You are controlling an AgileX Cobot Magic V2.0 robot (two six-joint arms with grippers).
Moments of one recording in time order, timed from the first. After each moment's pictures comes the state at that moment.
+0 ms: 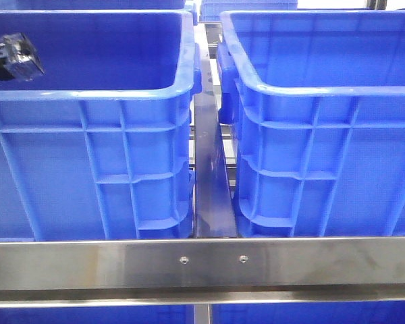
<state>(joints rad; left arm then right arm) -0.14 1.41 -1.25 -0.30 1.07 1.22 0.05 -0.01 0.03 -0.02 -0.10 0.06</state>
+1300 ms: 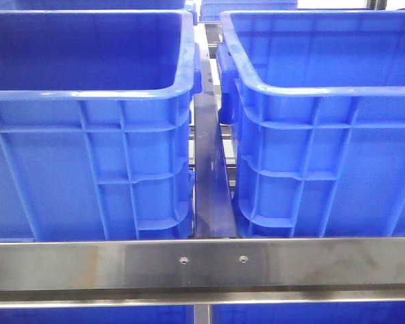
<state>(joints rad) -0.35 0.95 -1.11 -0.53 1.11 1.23 0.05 0.09 -0.44 0.02 0.49 0.10</state>
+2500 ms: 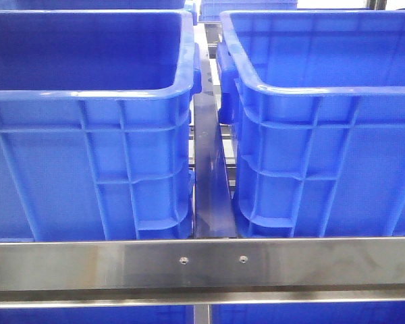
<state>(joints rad) -0.35 0.95 -1.11 -0.53 1.10 1.23 0.05 0.78 -0.75 1.25 1.03 -0.83</state>
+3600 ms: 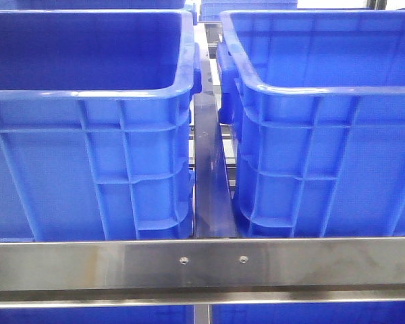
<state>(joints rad) -0.35 0.95 -1.11 -0.53 1.10 1.23 0.70 1.30 -1.07 1.27 0.61 -1.15</state>
